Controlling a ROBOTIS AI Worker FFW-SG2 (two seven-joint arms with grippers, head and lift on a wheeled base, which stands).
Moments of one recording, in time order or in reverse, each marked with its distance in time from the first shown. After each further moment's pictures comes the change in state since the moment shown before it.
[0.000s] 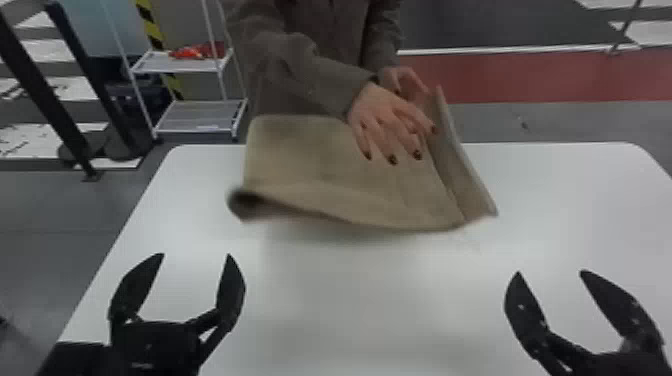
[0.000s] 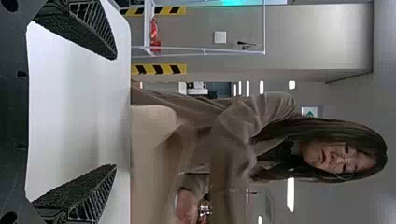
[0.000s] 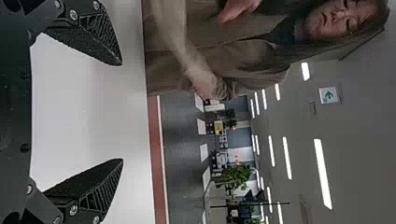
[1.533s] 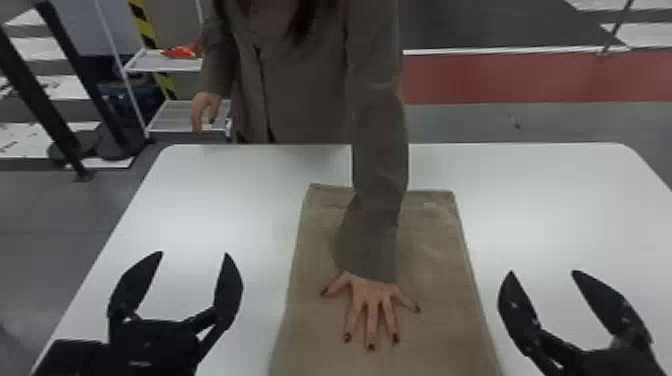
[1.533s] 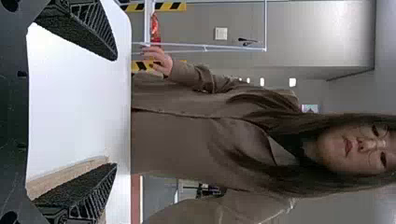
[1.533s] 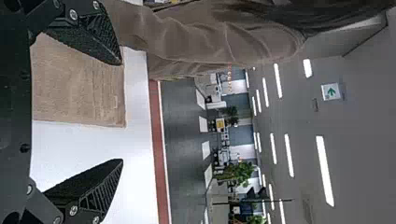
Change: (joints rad) left arm -0.018 0.002 -0.008 0.018 0.002 0.000 -0.008; right arm -0.009 0.008 -0.005 0.010 -0.001 0.006 0.000
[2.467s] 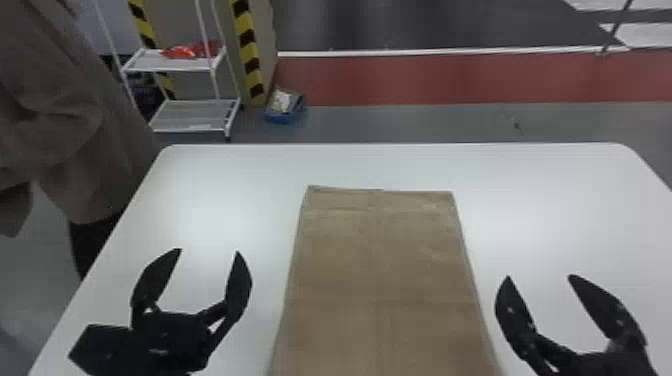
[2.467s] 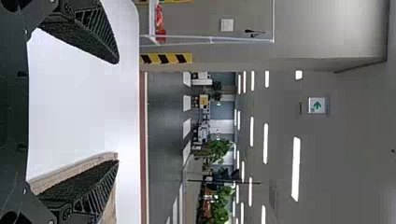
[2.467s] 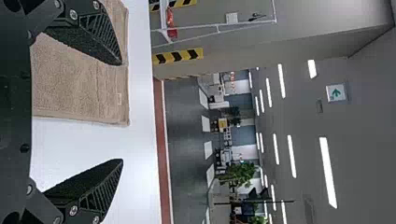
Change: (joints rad) left arm -0.099 0.000 -0.010 0.134 0.004 -0.019 -0.044; right arm -0.006 0.000 0.000 0.025 0.019 -0.002 -0.003
